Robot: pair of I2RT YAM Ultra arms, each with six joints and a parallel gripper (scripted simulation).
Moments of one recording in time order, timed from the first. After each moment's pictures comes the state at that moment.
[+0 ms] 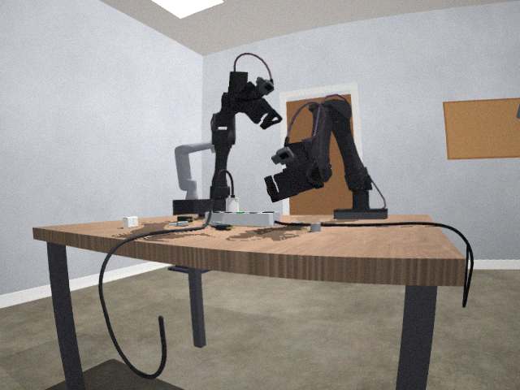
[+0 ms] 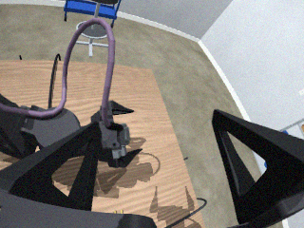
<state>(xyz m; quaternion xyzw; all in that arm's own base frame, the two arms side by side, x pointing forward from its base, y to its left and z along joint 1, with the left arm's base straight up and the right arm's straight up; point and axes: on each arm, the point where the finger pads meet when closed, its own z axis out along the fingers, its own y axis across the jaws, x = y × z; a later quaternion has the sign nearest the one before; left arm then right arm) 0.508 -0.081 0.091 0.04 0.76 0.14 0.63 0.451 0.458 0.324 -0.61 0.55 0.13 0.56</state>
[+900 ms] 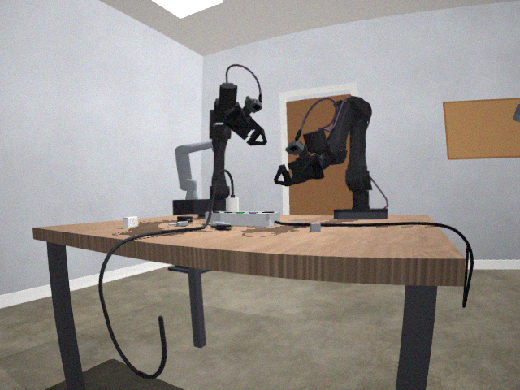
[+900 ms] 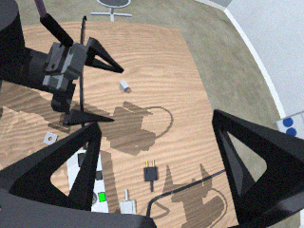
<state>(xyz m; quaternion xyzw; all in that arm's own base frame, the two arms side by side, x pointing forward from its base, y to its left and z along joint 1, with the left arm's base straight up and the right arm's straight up) 0.371 -0.134 0.117 0.16 0.80 -0.03 0.59 0.402 0.389 0.268 -0.63 0.61 0.15 0.46</state>
